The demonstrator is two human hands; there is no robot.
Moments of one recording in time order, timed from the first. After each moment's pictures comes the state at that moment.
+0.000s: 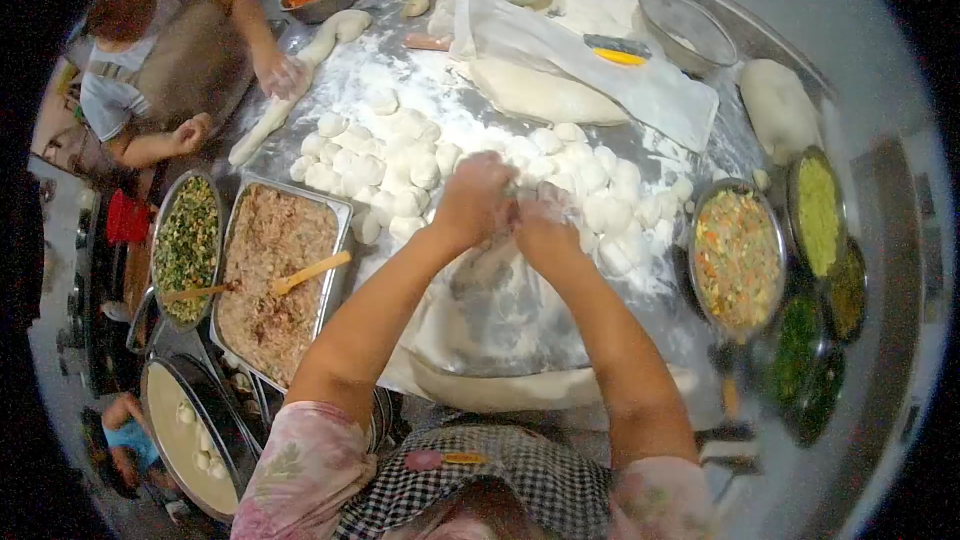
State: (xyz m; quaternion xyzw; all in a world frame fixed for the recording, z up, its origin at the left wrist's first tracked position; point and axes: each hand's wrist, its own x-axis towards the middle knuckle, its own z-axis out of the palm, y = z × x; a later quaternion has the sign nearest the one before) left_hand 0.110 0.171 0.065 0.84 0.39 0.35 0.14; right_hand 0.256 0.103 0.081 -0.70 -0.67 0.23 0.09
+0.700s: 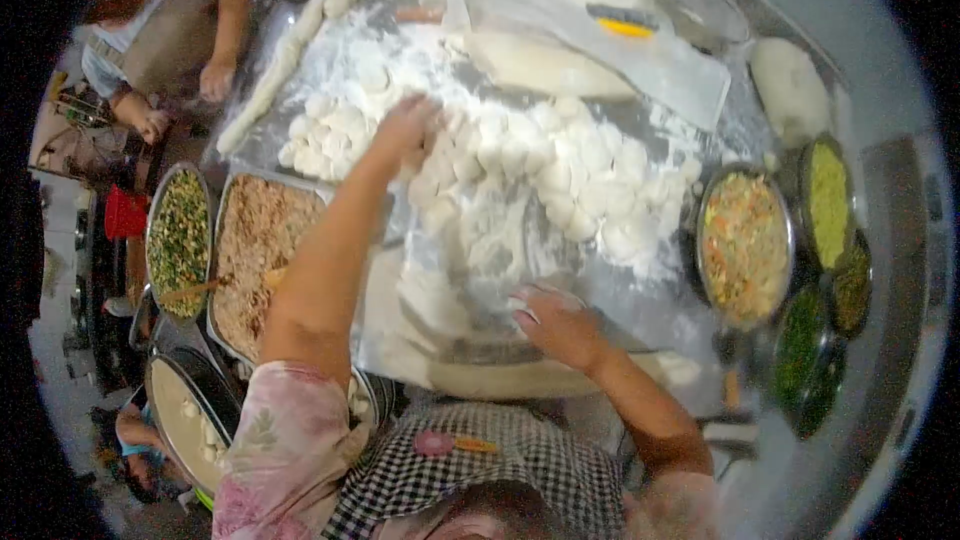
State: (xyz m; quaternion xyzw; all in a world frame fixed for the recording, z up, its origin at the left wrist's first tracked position) left_hand 0.062 0.253 0.087 0.51 0.59 0.28 0.56; right_hand 0.261 -0.012 0.095 -0.60 -0.70 0.37 0.11
